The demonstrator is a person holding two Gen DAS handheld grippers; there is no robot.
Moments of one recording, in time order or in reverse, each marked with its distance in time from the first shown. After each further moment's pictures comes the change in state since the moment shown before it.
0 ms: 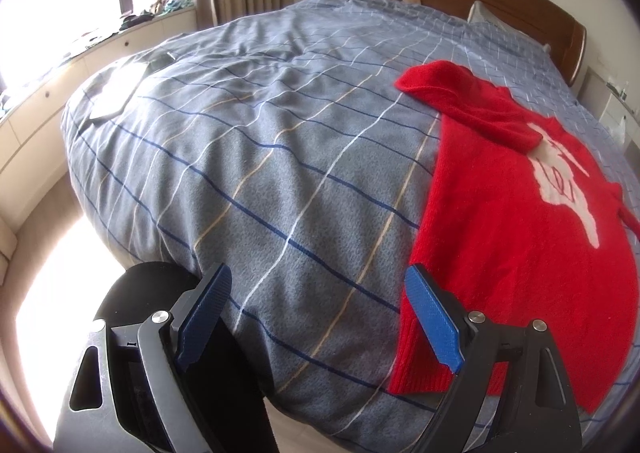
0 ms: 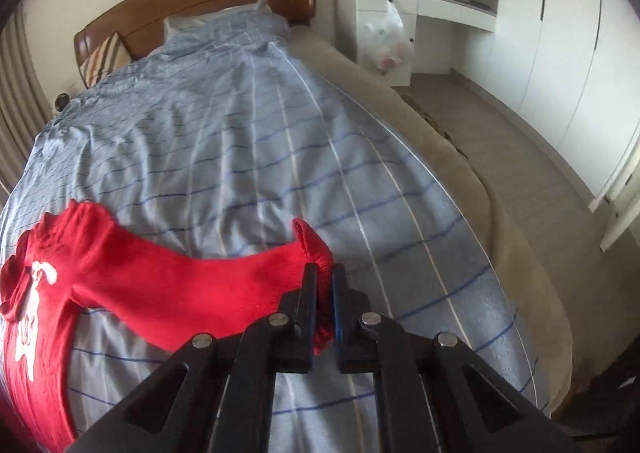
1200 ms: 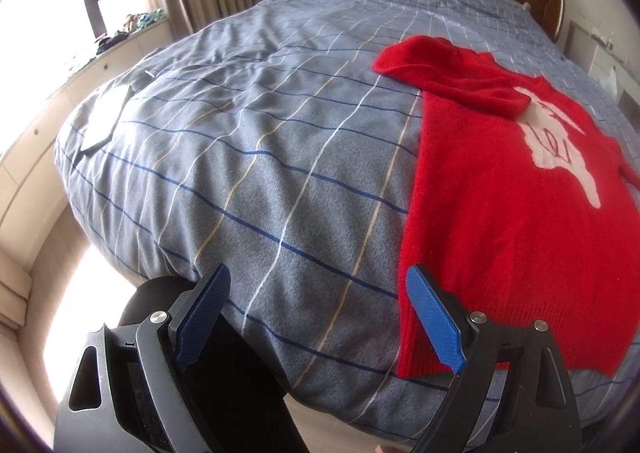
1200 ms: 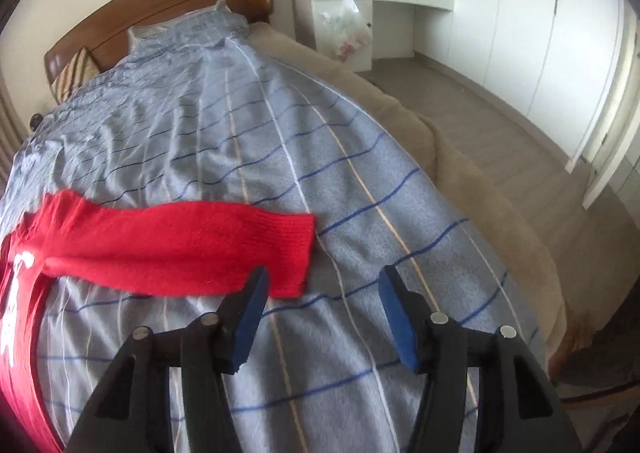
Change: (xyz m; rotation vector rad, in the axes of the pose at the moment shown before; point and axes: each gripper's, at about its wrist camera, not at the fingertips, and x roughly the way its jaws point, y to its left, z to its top) left arm -0.001 -0.011 0.010 0.167 0.054 0.011; right arm -0.035 -0.030 -0.070 0.046 -0.037 -0.055
